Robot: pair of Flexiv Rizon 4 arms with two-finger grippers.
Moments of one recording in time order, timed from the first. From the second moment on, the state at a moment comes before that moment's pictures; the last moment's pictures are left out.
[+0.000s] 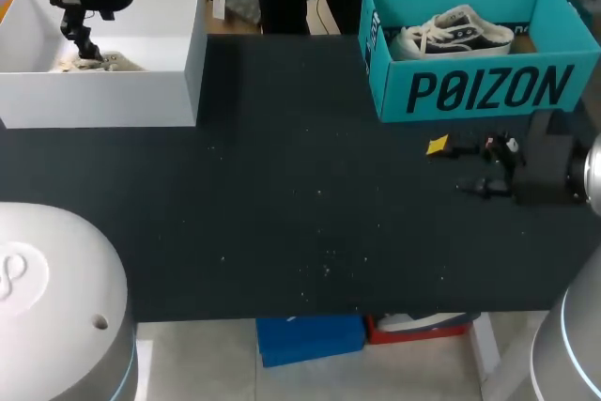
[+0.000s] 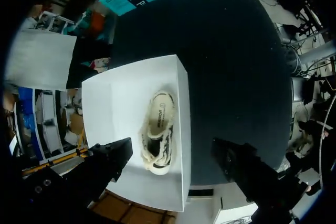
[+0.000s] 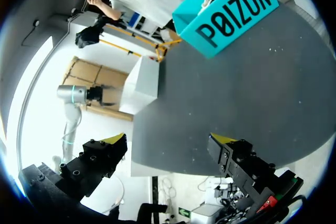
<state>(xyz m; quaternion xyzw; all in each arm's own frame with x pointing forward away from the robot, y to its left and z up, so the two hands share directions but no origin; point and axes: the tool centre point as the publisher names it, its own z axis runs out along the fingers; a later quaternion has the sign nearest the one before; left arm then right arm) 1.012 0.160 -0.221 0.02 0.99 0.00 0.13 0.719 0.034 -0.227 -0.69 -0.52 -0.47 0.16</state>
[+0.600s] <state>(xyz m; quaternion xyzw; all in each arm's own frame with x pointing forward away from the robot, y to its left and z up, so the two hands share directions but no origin) 0.907 0.133 -0.221 -0.19 0.98 -0.06 0.00 0.719 0.033 -0.227 -0.69 -0.52 -0.47 0.16</state>
